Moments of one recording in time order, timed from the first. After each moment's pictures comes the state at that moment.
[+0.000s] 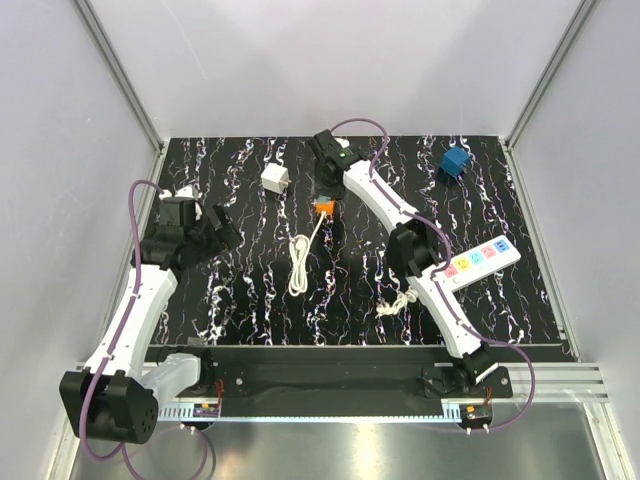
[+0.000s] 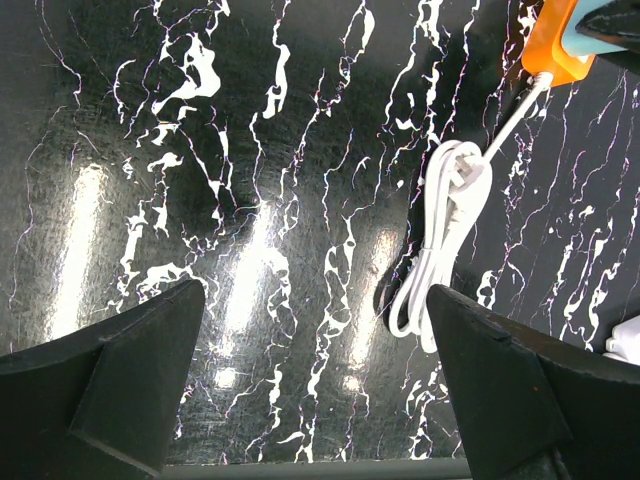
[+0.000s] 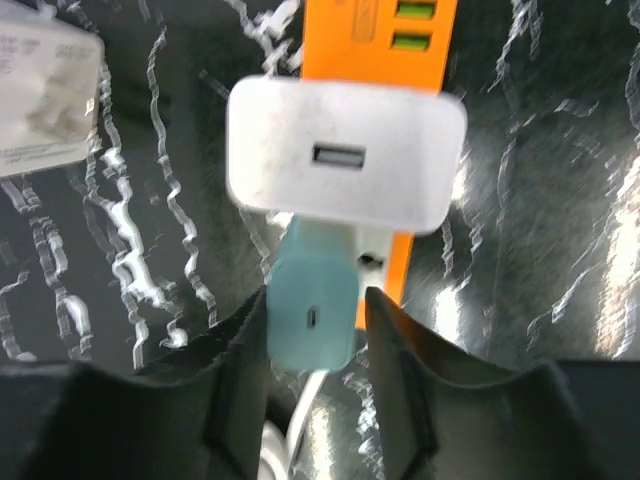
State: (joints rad) left arm -0.08 1.03 0.91 -0.68 0.06 -0.50; right arm 0.59 2.69 2.71 -1.05 0.15 0.67
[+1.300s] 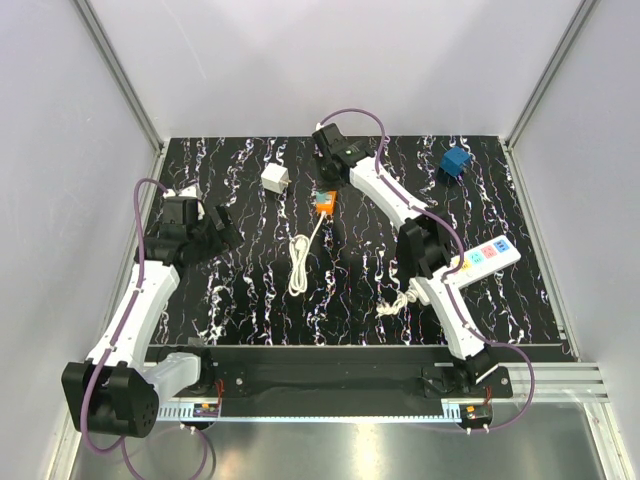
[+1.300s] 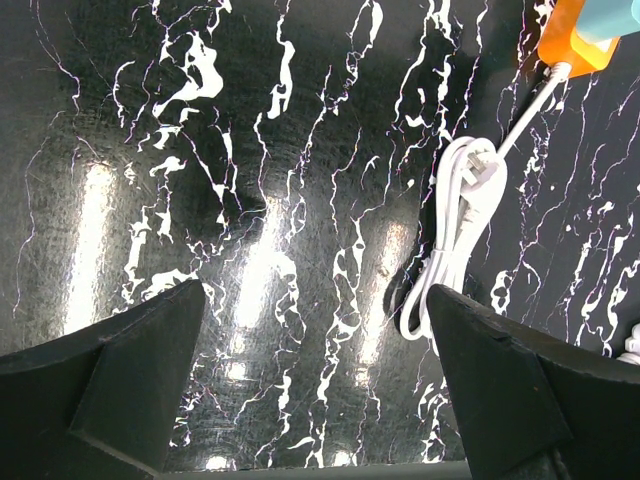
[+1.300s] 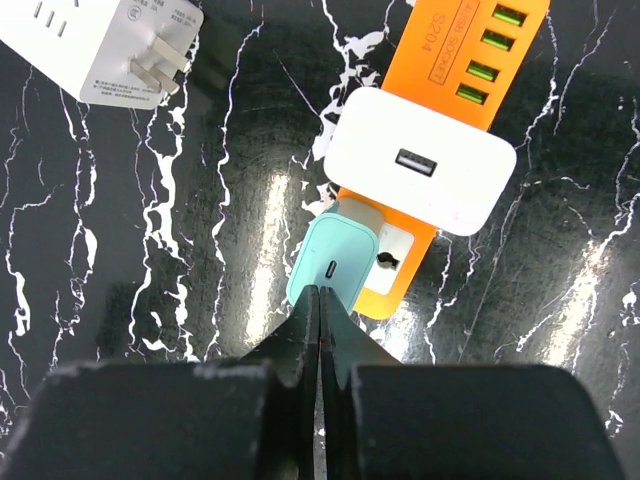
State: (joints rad) left arm -0.08 1.06 0.90 -0.66 0.06 -0.48; right arm 0.58 2.52 2.47 -0.85 0.06 0.40
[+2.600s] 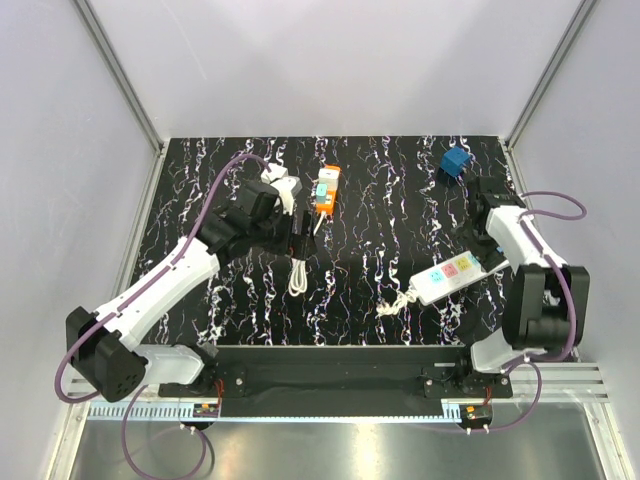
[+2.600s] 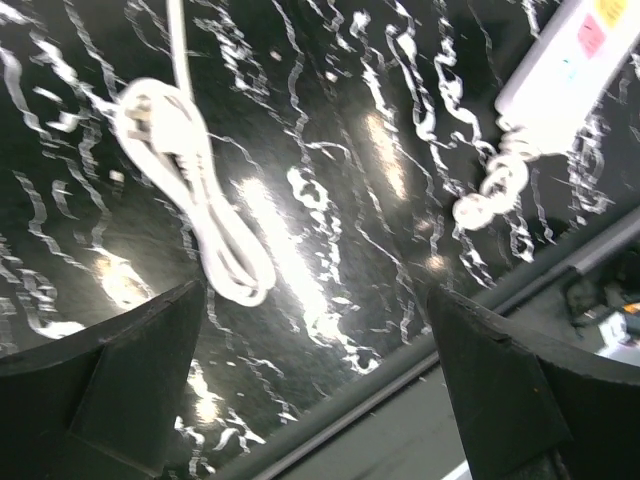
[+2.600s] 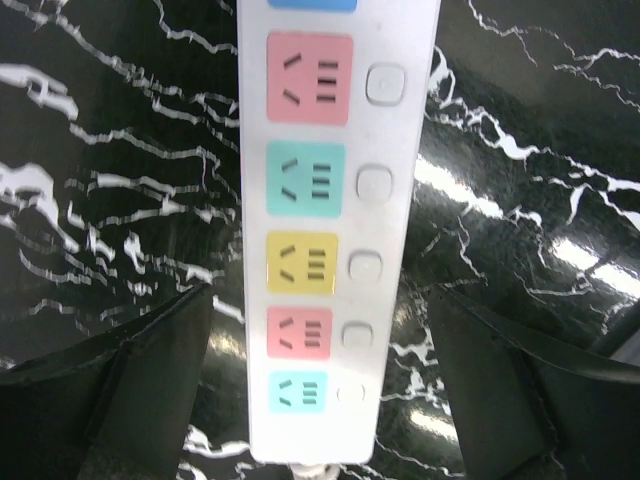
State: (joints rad) left arm -0.63 1.27 1.16 -0.67 0.14 -0.34; right arm -0.03 1.51 1.11 -0.90 0.40 0.97
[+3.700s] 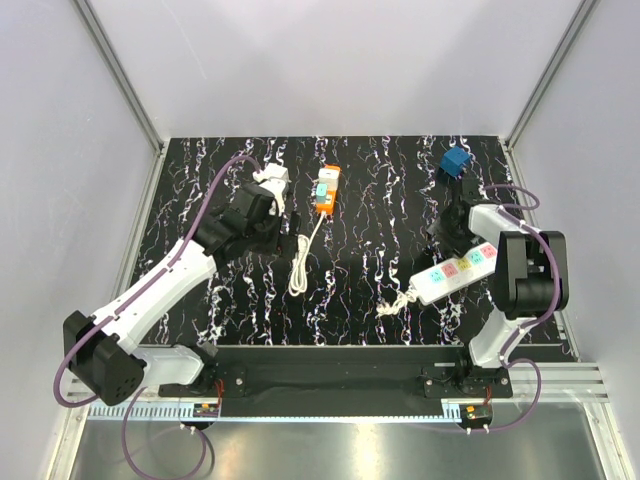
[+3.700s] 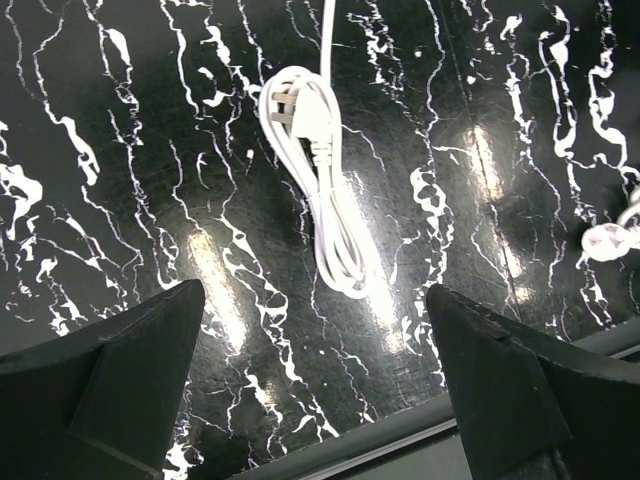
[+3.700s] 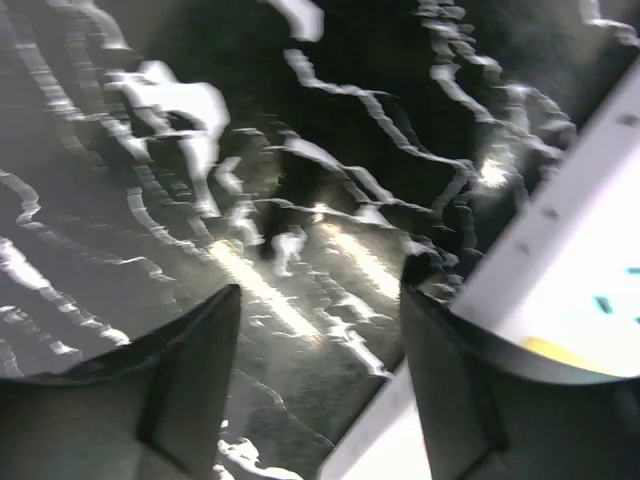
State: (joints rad) left arm -0.61 1.25 1.14 -0.73 -0.09 -0.29; right arm 0.00 1.75 1.07 -0.50 0.10 0.74
